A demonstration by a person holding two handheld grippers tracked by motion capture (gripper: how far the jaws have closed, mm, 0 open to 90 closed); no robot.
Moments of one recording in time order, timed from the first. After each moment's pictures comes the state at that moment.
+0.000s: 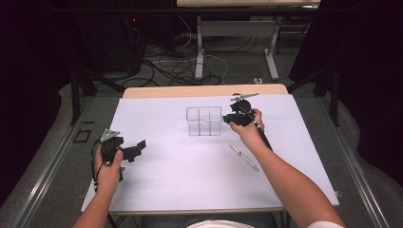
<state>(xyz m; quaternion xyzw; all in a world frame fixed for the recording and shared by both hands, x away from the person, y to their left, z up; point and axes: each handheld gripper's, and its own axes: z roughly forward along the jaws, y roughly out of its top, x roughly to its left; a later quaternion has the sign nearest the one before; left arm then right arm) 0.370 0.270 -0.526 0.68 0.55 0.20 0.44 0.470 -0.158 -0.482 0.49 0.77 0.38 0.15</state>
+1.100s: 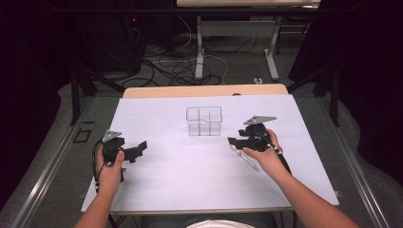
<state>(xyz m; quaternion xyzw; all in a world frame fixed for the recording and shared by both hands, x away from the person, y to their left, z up) 0.369 0.267 -0.528 0.69 0.55 0.19 0.43 0.392 -0.195 -0.498 0.42 0.79 0.42 0.14</state>
